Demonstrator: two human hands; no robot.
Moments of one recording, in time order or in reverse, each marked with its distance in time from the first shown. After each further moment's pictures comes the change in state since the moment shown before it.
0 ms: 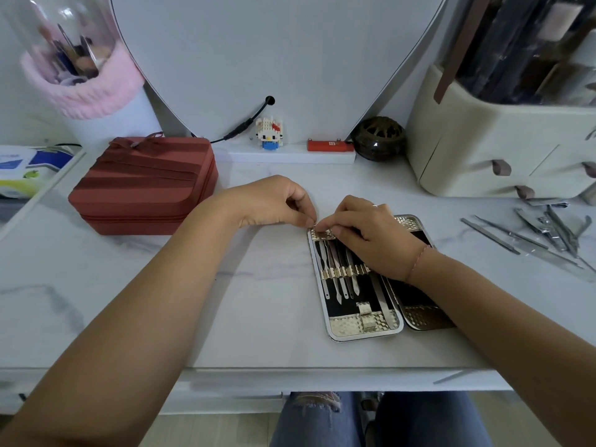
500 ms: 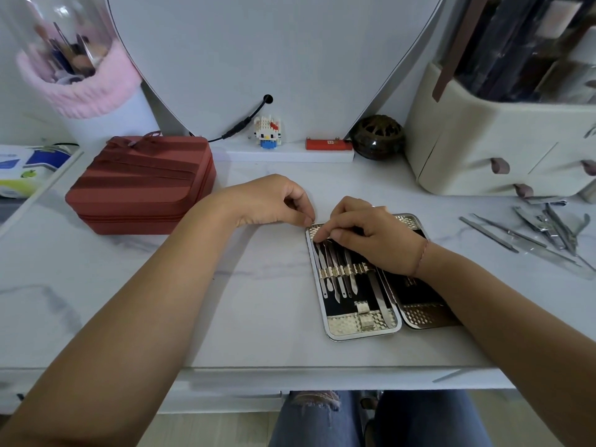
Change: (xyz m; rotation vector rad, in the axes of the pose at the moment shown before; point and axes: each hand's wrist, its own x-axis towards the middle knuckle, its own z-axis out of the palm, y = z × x) left_hand -0.002 0.003 0.001 0.006 0.000 0.005; right_hand -0.001 0.003 -0.007 0.181 -0.120 -0.001
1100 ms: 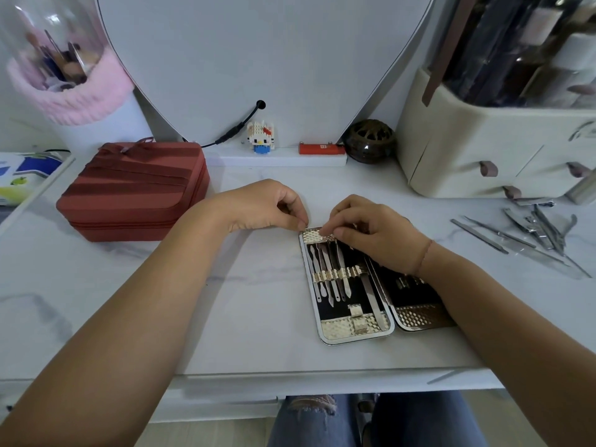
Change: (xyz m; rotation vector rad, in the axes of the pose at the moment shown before) left_hand 0.001 -0.002 0.000 -0.005 0.005 -0.001; right_hand -0.006 -0.001 -0.011 0.073 0.069 0.065
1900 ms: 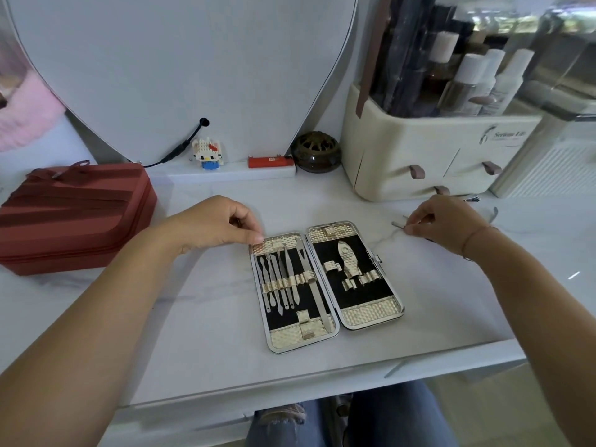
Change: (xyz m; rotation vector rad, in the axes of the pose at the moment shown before) left_hand 0.003 0.003 0.009 0.040 0.070 0.010; right_hand -0.066 0.100 -0.105 -0.418 0.225 0.543
